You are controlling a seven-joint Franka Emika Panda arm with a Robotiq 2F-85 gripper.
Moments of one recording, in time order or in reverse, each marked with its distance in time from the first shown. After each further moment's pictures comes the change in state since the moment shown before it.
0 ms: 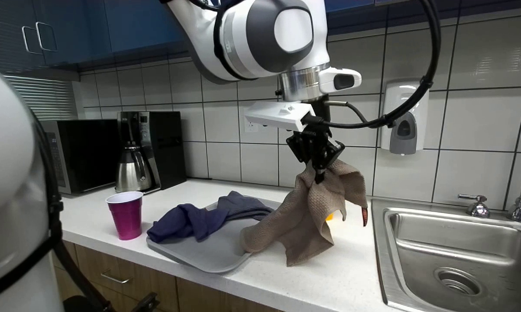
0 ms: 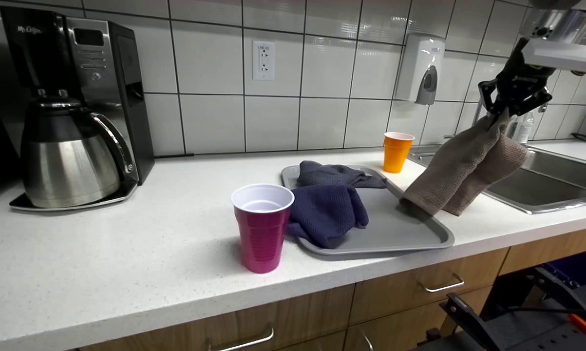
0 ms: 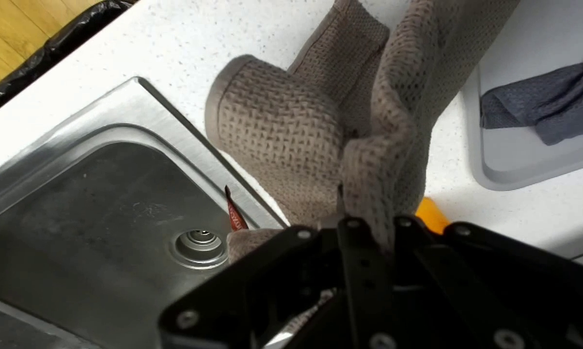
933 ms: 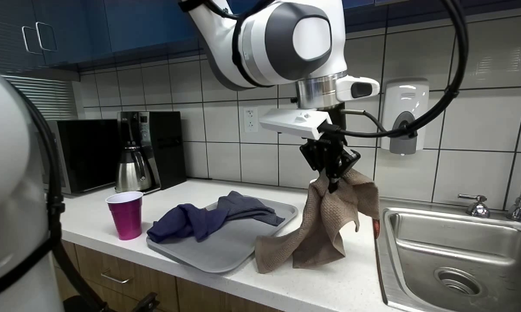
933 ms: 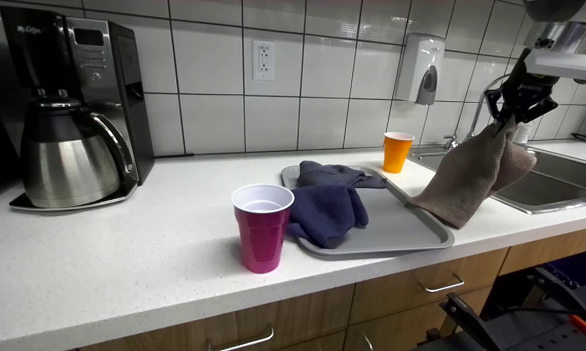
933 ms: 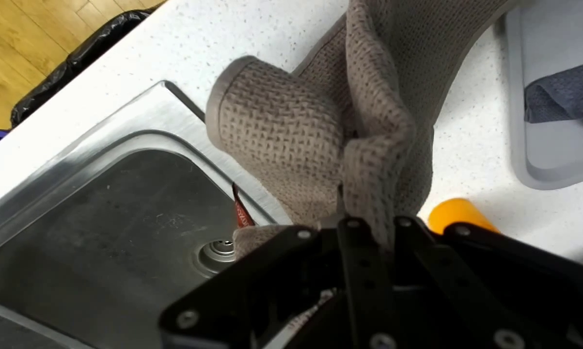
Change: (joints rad) arm -0.015 0.082 -0.034 0.047 0.000 0.002 -0.008
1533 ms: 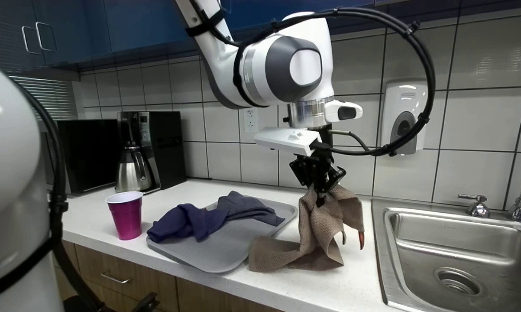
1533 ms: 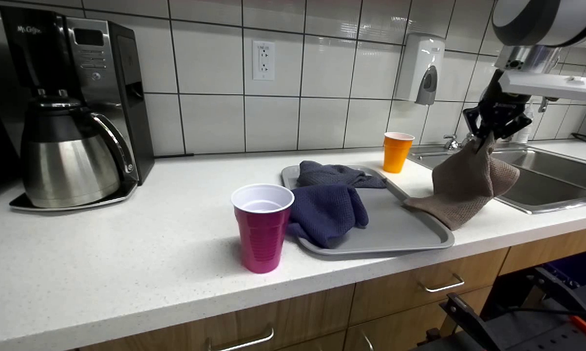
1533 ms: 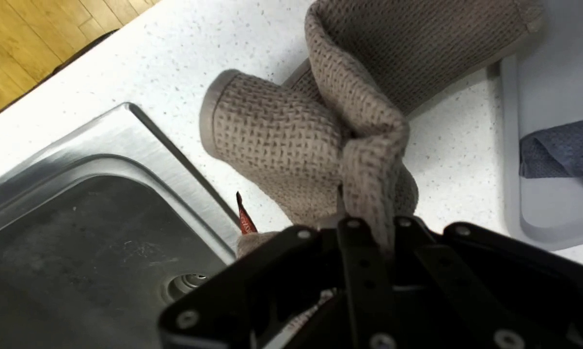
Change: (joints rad) arm 0.040 0.122 0.033 0.033 0.000 0.008 0.000
